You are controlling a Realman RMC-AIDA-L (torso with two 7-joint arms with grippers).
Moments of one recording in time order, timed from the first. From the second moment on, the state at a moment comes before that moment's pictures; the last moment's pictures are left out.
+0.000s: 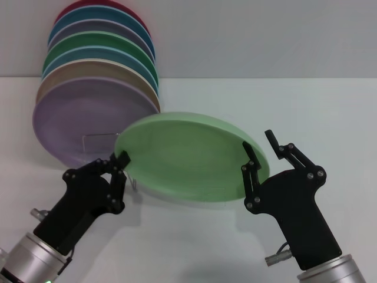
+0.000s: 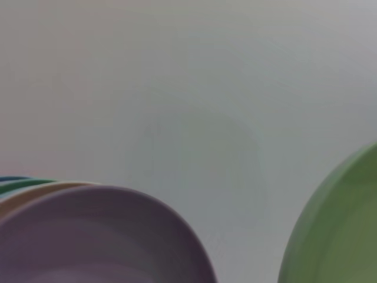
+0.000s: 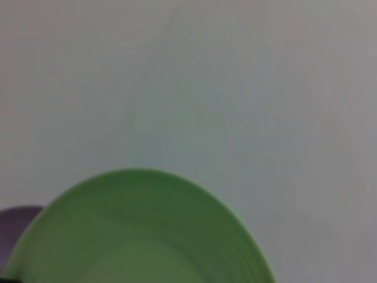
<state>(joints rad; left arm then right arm) -0.24 -2.08 -0.76 -0.34 2.77 1.37 -0.30 0.14 2.09 0.17 0.92 -1.96 -1.43 -0.99</state>
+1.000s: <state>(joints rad) -0.21 -2.05 -1.05 -0.33 2.77 1.52 -0.36 0.17 2.09 0.04 0.78 -2.01 -1.53 -0.86</state>
